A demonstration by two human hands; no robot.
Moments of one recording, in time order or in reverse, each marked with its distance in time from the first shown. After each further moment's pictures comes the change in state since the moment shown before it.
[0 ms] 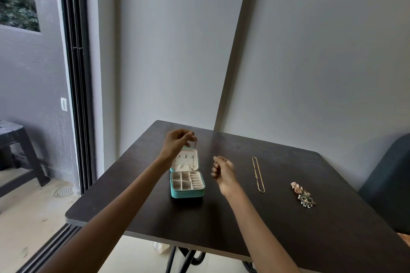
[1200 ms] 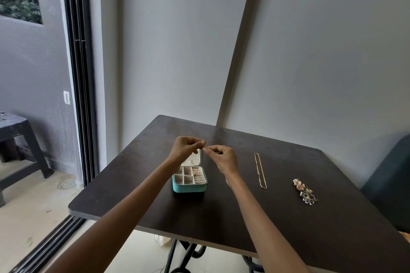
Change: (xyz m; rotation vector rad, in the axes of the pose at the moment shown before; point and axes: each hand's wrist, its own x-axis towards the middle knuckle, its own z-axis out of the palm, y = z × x) left_hand -0.014 -0.019 0.018 0.091 -0.089 -0.070; right_hand 0.004 -0.011 0.005 -0.747 -0.071 -0.450
